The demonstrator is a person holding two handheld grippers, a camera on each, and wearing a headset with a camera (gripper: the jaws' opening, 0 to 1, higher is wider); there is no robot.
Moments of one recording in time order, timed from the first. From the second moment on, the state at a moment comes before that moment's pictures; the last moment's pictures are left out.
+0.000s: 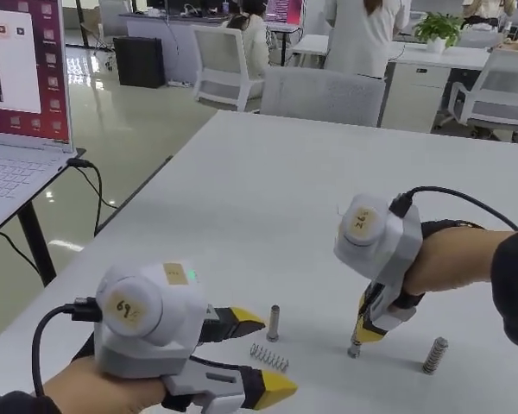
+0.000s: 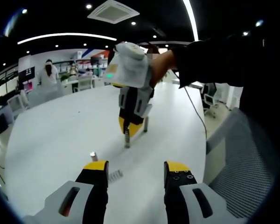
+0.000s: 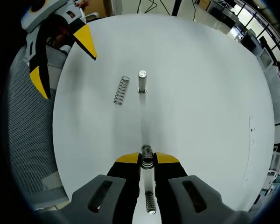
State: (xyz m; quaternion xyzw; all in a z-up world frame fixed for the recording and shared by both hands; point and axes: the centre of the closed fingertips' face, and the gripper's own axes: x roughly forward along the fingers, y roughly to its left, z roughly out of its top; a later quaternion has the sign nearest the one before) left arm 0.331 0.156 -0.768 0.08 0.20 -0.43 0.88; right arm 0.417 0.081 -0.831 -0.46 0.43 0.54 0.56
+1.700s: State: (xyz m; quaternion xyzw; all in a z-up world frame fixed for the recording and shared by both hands) left arm 0.332 0.158 -0.771 0.09 0.21 -0.43 0.87; right arm 0.420 0.093 -0.836 -0.45 0.41 0.54 0.58
